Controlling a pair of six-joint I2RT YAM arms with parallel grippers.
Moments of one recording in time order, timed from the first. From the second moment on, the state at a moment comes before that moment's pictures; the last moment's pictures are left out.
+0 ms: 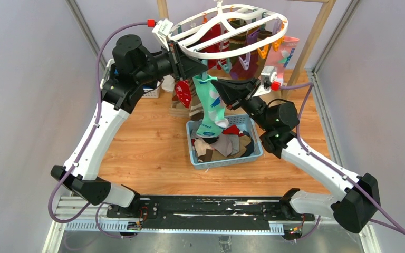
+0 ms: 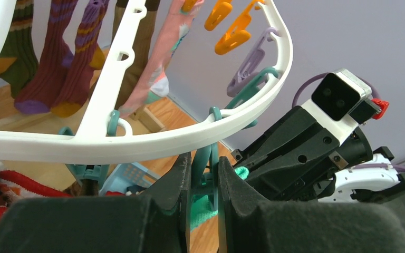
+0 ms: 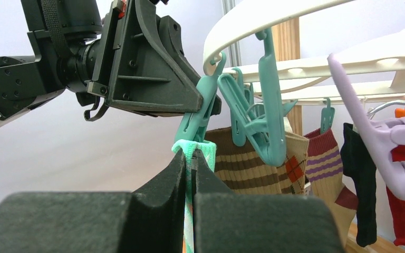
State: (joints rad) left arm -0.45 1.42 1.77 -0.34 0.64 -0.53; right arm 0.70 1.16 0.94 0.79 -0.23 0.31
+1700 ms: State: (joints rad) left arm -0.45 1.41 1.76 -0.31 0.66 -0.56; right arm 0.68 1.26 0.93 0.96 -0.23 0.41
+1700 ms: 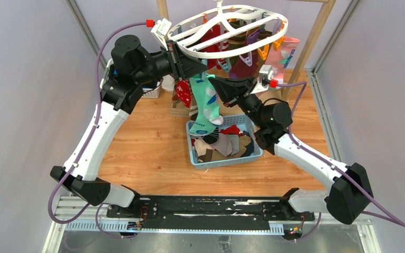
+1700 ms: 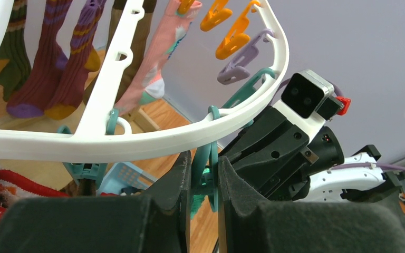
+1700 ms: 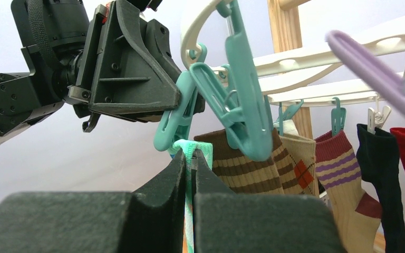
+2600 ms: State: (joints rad) left arm -0.45 1.41 1.76 -0.31 0.66 -0.55; right arm 0.64 1.28 0.93 1.08 -0.23 0.54
